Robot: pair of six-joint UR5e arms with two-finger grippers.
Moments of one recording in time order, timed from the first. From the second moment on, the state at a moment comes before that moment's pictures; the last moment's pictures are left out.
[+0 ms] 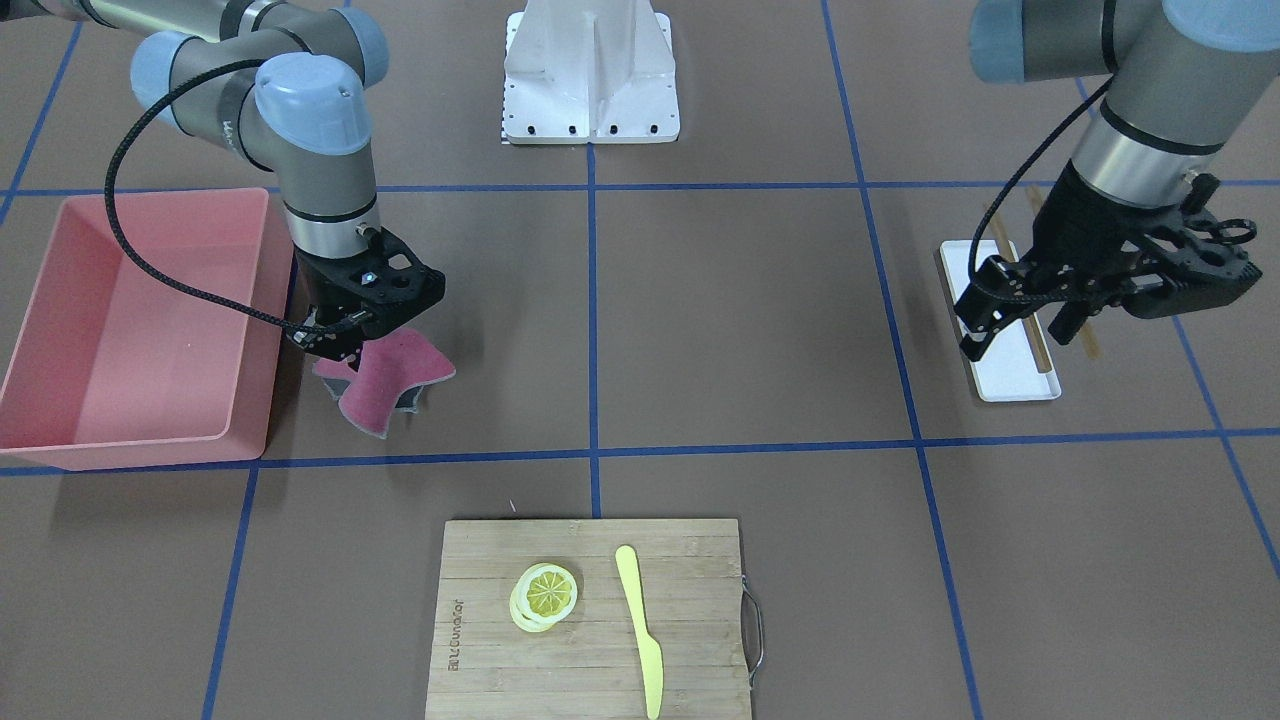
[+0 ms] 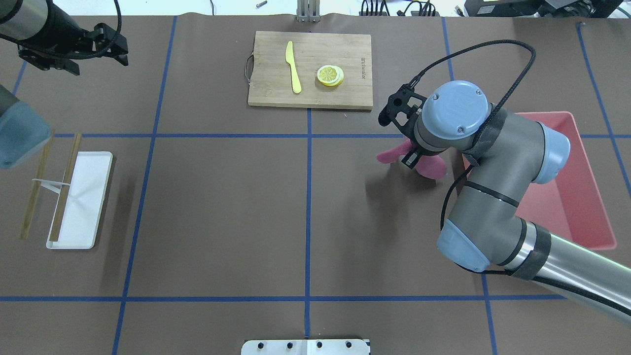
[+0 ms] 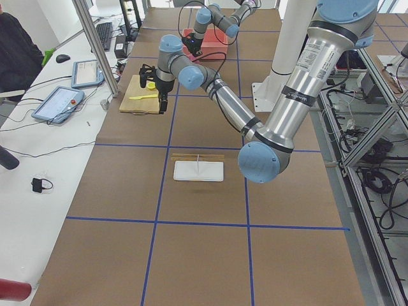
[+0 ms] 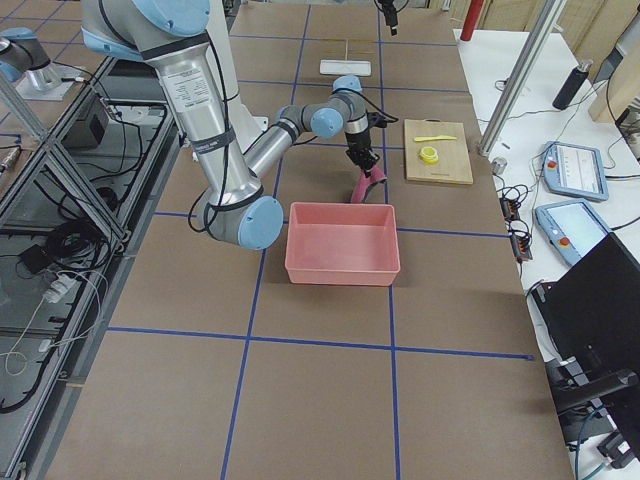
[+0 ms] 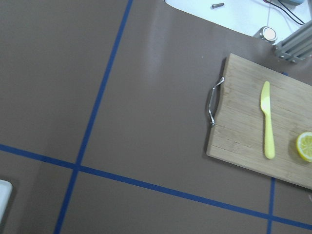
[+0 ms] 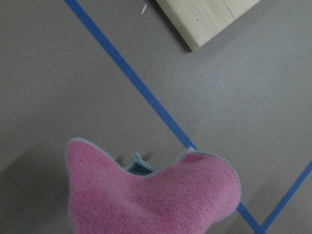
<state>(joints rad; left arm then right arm) -1.09 -1.98 -1.88 -1.56 -2.05 -0.94 0.62 -1.10 1.80 -1.63 1.66 0.22</state>
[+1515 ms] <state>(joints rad) -1.25 -1.90 -1.78 -1.56 -2.04 -0.60 0.31 -1.07 1.84 -1.62 1.72 0.49</state>
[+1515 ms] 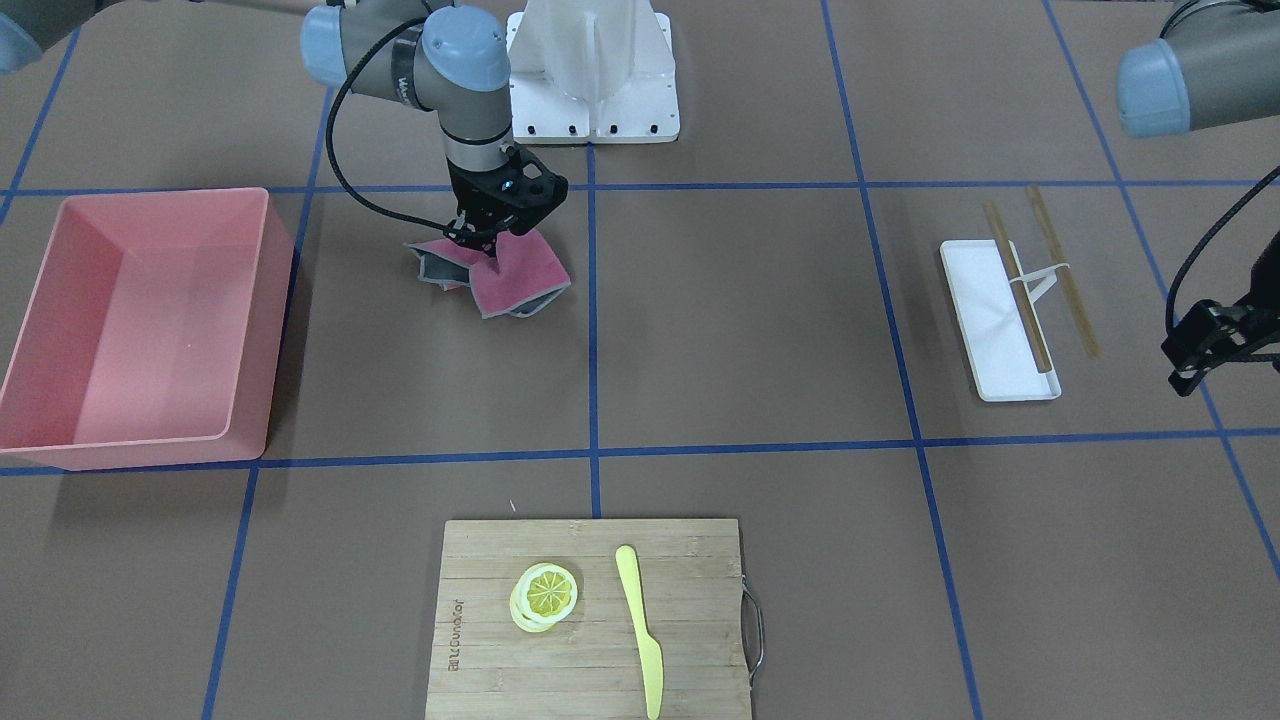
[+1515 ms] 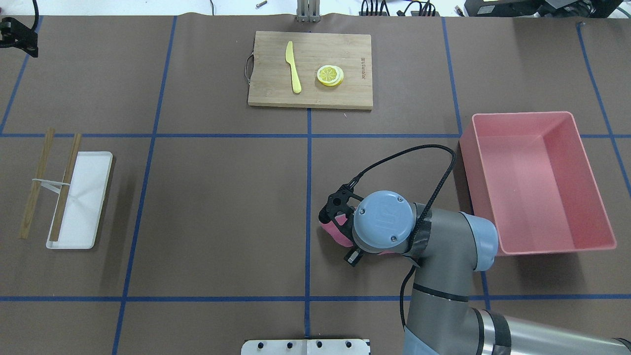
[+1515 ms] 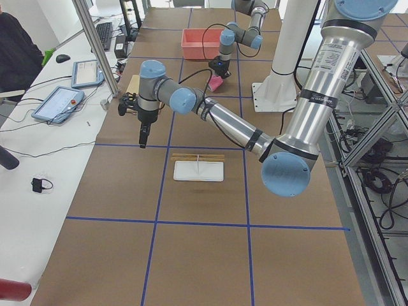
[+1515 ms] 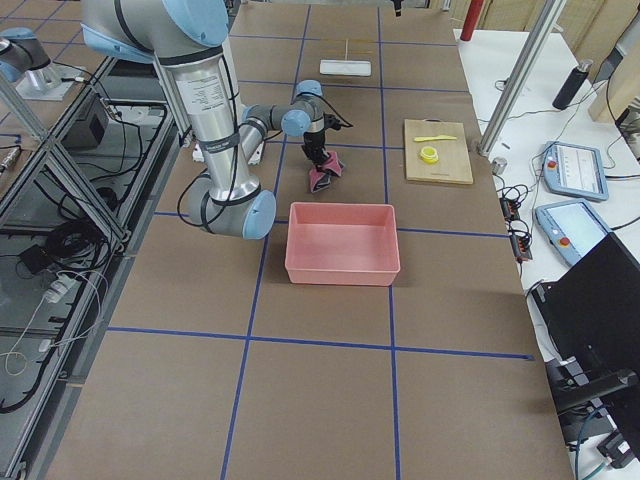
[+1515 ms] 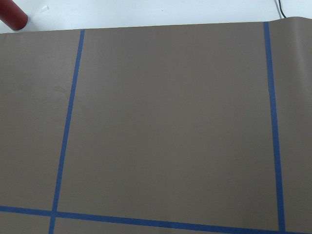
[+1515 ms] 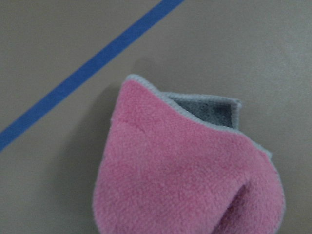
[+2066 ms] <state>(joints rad) -1.25 -1.90 -1.76 -1.56 -2.04 -0.59 0.27 -1.06 1.97 -1.61 1.85 0.73</state>
